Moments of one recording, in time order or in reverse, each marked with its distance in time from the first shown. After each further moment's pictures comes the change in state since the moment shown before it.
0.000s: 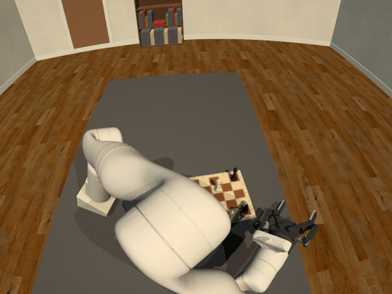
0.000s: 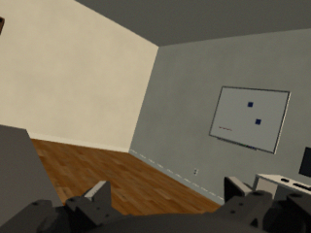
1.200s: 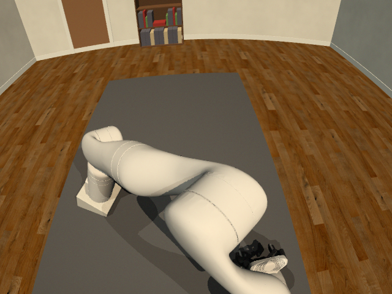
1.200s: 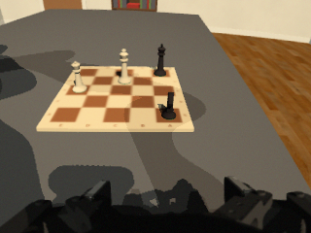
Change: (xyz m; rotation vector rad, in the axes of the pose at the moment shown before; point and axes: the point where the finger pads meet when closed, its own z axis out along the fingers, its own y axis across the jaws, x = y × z) arm -0.120 -0.087 -0.108 0.800 -0.446 -0.044
